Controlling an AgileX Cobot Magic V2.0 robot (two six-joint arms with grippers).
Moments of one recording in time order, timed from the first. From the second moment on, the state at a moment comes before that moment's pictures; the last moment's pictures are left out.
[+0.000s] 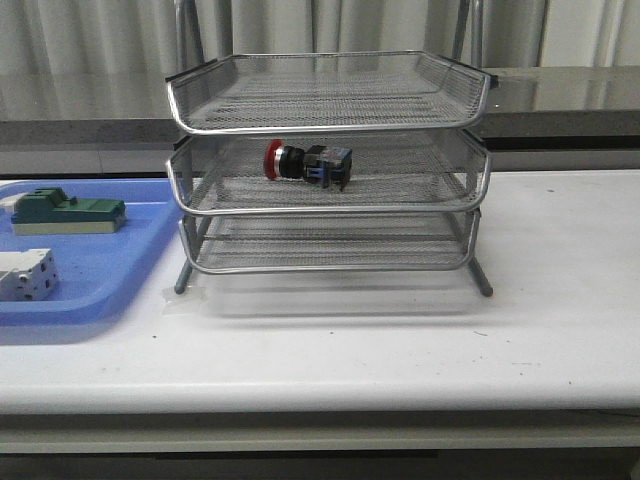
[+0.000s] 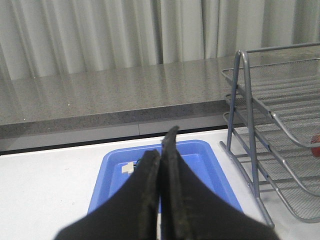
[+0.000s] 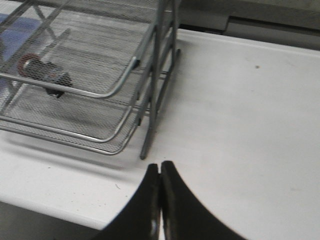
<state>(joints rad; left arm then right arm) -0.04 0.29 -0.27 -0.49 0.08 0.51 0.19 0.78 -0.75 0.07 0.54 -0.06</state>
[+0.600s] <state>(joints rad) -0.04 0.29 -0.27 -0.49 0.08 0.51 0.10 0.16 -0.50 0.01 0.69 -0.06</state>
